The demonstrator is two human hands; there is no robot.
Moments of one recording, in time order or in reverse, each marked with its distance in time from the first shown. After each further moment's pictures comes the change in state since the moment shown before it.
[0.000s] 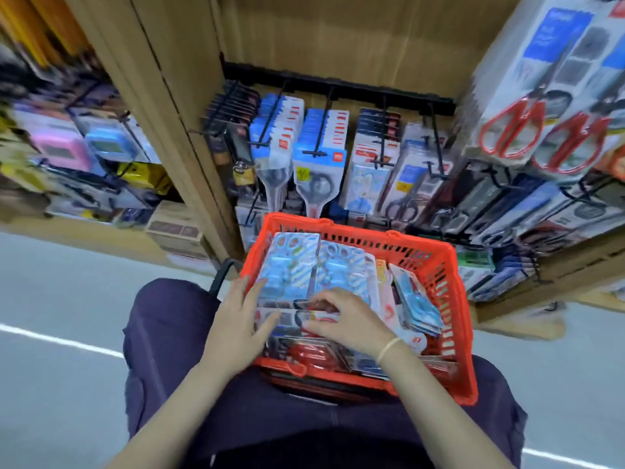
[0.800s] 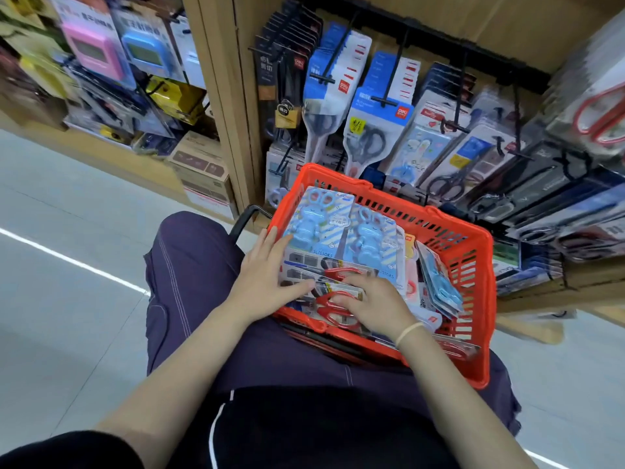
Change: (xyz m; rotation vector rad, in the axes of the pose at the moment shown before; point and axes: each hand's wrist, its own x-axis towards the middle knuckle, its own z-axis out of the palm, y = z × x) left_hand -0.008 0.000 -0.005 -0.248 -0.165 -0.178; right_hand -0.009 0.005 0.026 -0.173 -0.089 0.195
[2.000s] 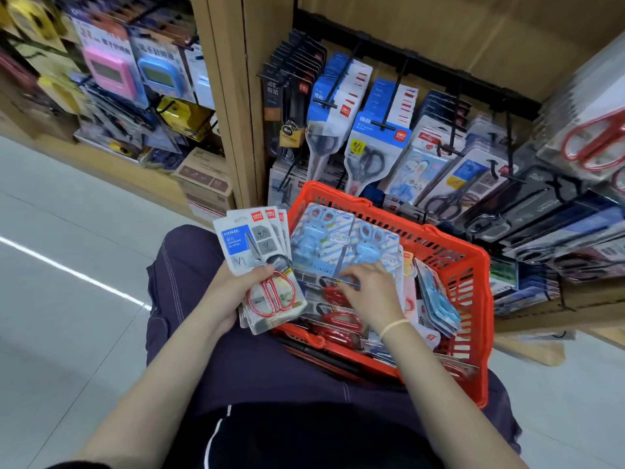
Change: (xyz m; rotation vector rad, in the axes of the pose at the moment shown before) left_hand -0.014 0.002 -0.036 -1.184 0.115 -0.339; right_hand 0.033 -0.007 -0.005 -0.140 0.276 -0.086
